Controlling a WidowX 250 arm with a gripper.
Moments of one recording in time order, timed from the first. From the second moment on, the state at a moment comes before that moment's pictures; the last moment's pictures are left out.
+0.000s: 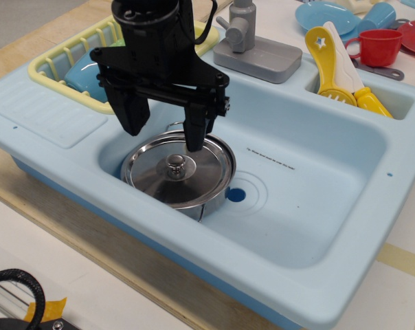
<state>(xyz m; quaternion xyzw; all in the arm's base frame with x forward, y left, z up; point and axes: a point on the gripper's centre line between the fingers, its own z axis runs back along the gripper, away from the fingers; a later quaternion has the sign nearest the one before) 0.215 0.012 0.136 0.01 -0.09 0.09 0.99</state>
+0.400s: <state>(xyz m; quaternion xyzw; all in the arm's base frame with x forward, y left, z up) 0.213 0.010 0.129 0.01 -0.07 0.09 0.99</state>
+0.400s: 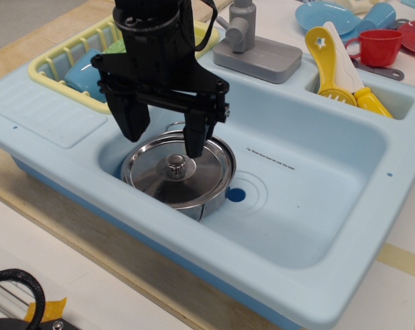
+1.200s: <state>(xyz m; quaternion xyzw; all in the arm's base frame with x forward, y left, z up) 0.221 0.016 0.101 0.00 -0.04 0.09 1.00</state>
